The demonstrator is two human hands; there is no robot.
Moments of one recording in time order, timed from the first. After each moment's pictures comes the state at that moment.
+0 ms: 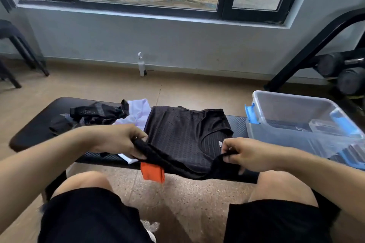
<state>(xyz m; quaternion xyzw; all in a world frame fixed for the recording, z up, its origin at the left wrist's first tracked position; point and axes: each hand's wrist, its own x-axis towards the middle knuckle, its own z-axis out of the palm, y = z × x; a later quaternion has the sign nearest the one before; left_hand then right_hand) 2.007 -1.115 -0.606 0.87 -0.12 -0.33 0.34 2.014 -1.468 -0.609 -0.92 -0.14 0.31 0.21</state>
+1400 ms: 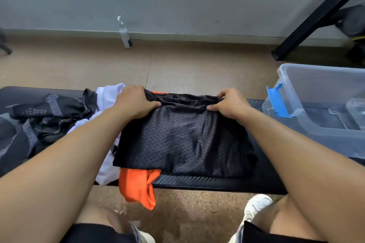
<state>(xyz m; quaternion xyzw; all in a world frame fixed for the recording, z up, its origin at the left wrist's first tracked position) 2.191 -1.160 -0.722 0.98 0.06 -0.05 0.20 2.203 -1.433 -0.719 -0.93 0.11 0.13 0.32</state>
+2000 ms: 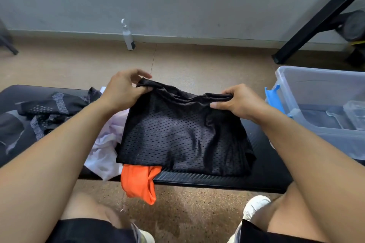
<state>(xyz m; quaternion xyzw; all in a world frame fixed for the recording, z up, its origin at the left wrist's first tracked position) 2.186 -1.132 -0.694 0.91 -0.03 0.07 0.40 2.182 -1.456 -0.683 -0.92 0.00 0.14 0.37</state>
